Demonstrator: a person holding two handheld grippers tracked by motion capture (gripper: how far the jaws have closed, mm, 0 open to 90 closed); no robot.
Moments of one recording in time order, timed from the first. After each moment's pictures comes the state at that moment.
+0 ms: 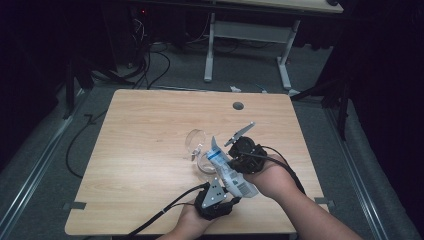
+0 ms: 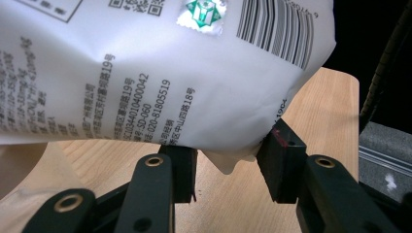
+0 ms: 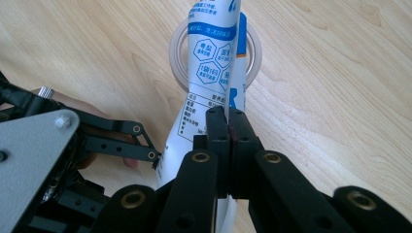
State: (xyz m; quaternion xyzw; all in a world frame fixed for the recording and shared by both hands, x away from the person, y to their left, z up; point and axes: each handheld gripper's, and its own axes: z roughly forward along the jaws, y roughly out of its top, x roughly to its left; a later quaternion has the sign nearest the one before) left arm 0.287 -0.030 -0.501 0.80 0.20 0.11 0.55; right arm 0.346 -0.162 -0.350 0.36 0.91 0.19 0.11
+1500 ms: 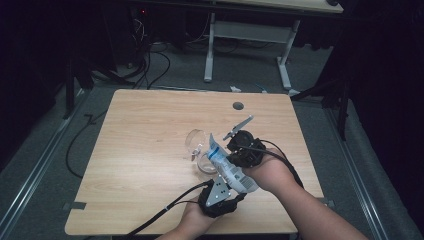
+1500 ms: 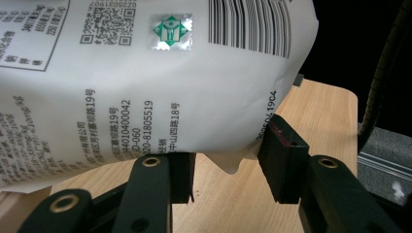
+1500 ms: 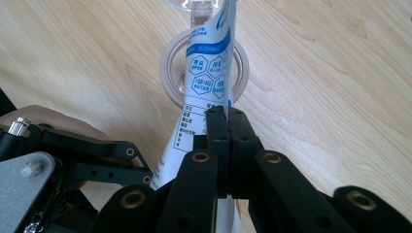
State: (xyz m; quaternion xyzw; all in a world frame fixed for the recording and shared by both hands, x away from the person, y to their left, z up) left arm 0.288 -0.037 -0.486 0.80 0.19 0.12 0.56; right arm 0.357 -0.159 -0.342 0.36 0.91 0.19 0.11
